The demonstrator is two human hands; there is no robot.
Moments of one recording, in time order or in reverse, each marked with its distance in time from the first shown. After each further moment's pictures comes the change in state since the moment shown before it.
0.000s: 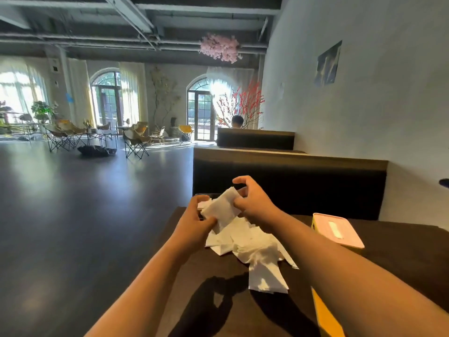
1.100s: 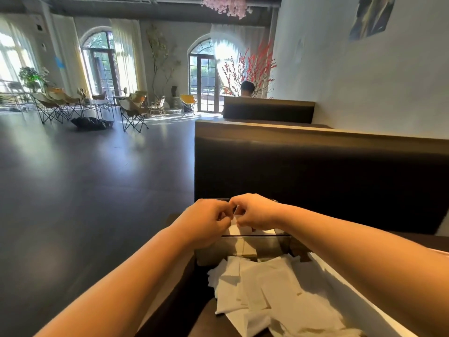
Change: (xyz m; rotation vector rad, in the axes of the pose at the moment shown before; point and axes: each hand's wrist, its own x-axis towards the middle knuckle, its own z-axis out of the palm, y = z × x) left_hand 0.246 -0.129 0.000 0.702 -0.307 0.128; right_hand 0.261 0.161 0.070 -0.468 -0.527 0.037
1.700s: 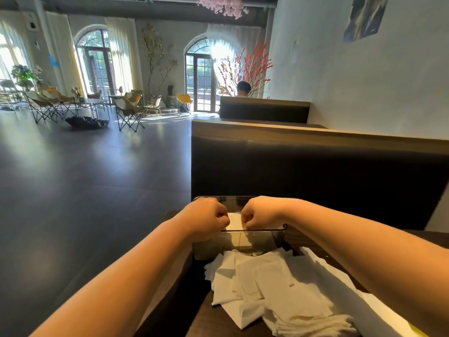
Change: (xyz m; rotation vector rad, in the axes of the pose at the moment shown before) left_hand 0.005 0.001 0.005 0.059 -0.086 -0.055; right_hand -0.025 -0.001 -0.015 -0.327 -0.186 0.102
